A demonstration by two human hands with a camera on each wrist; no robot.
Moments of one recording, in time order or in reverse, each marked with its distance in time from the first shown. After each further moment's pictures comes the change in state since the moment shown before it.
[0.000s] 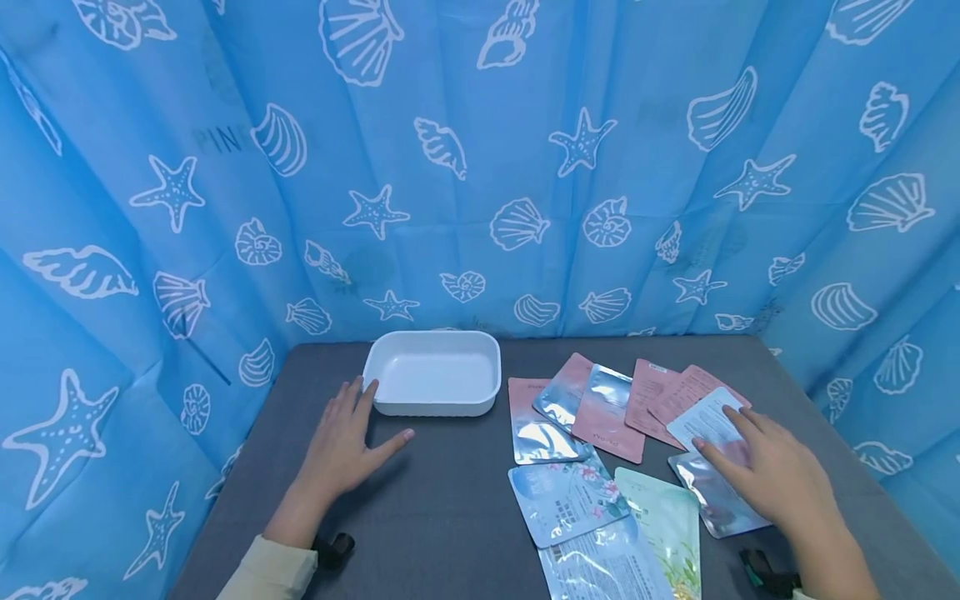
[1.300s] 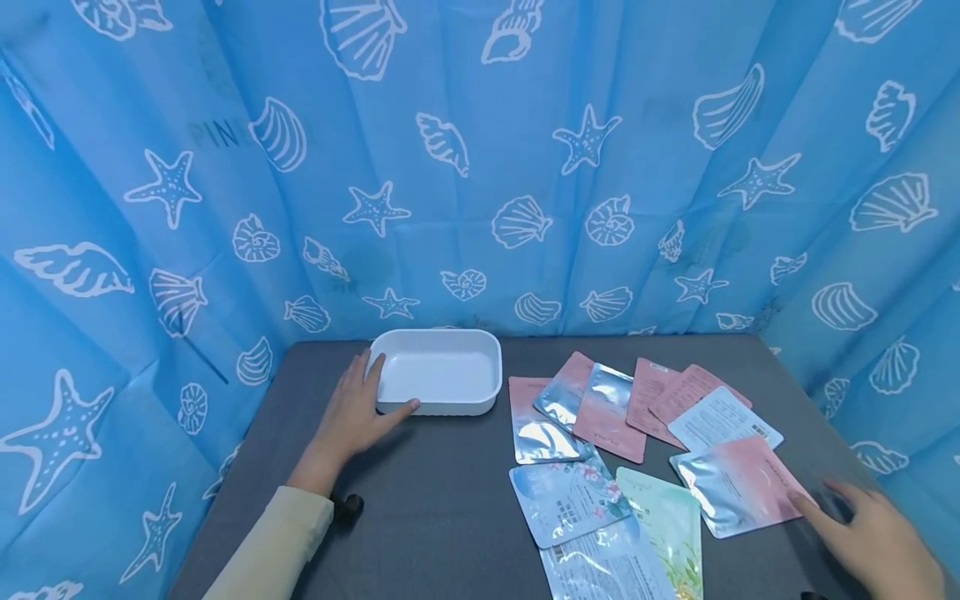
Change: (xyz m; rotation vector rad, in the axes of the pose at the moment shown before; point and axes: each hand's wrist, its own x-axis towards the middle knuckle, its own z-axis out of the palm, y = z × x) left_hand 0.053 -0.016 0.011 -0.060 0.014 0.060; right_hand -0.051 0.083 0.009 0.013 -0.220 0.507
